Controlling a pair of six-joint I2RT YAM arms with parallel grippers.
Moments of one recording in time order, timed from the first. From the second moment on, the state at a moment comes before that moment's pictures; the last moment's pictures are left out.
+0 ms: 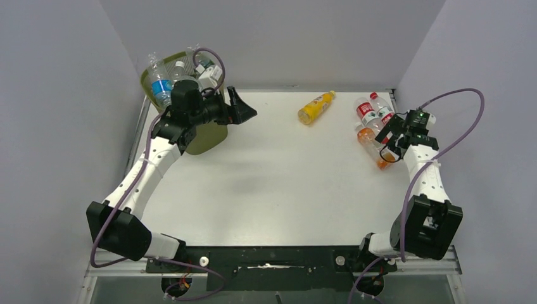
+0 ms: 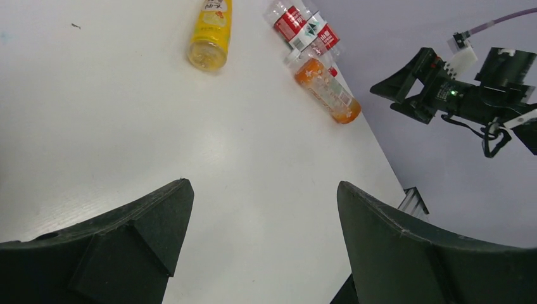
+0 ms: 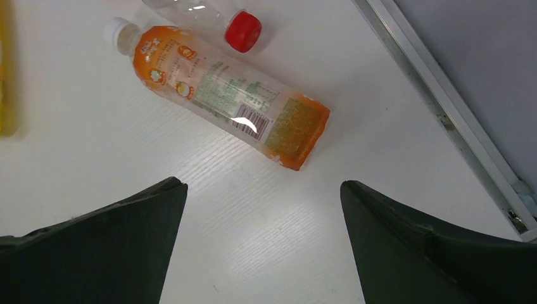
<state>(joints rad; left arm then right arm) -0.33 1.41 1.36 -0.26 0.48 -0.51 -0.29 1.37 1.13 -0.59 0.12 0.35</state>
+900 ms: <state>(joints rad) -0.34 1.36 1.27 -0.21 0.51 -0.51 -0.30 1.65 1.01 -0.25 -0.08 0.21</state>
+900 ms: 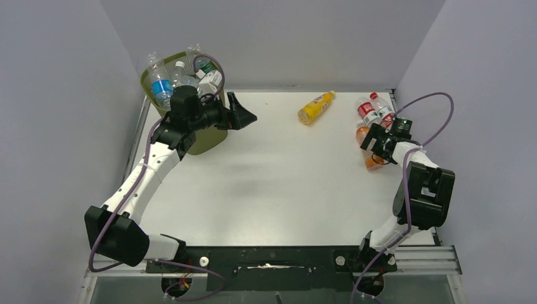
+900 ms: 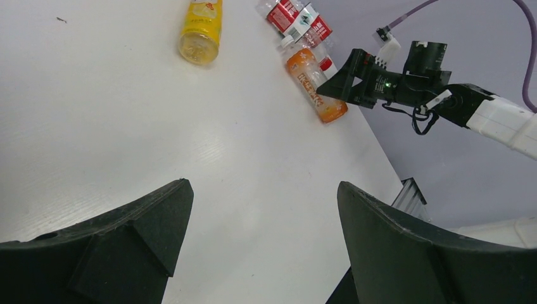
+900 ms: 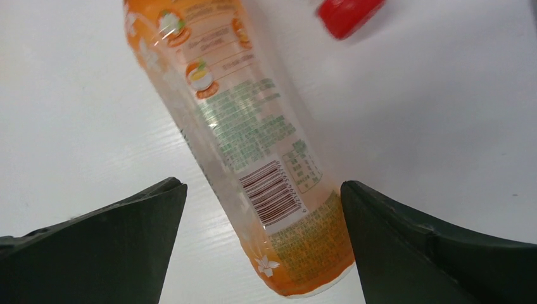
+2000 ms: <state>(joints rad) -0.40 1.35 1.20 -0.23 0.54 -0.59 0.37 1.42 0.93 -0.45 0.05 0.31</state>
